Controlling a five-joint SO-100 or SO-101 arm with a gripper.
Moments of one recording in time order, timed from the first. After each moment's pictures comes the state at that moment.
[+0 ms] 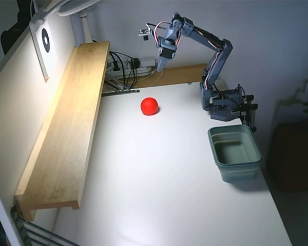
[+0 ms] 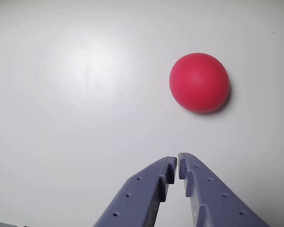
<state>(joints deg) 29.4 117.4 77.6 99.3 -90.2</state>
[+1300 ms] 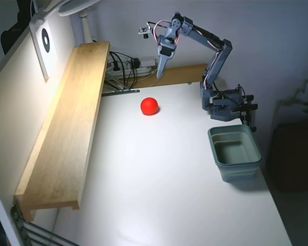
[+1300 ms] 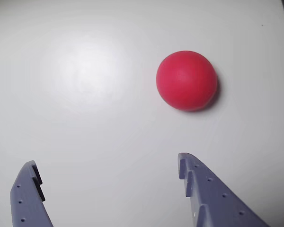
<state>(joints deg) 33.8 117.4 77.6 99.3 -90.2</state>
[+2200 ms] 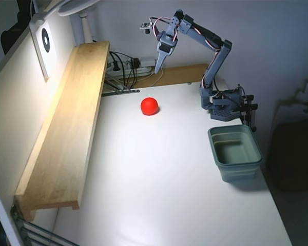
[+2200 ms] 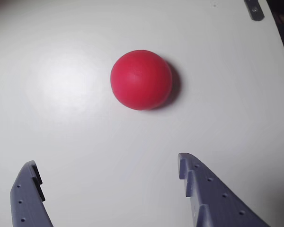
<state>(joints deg) 45.7 117.4 77.6 99.3 -90.3</state>
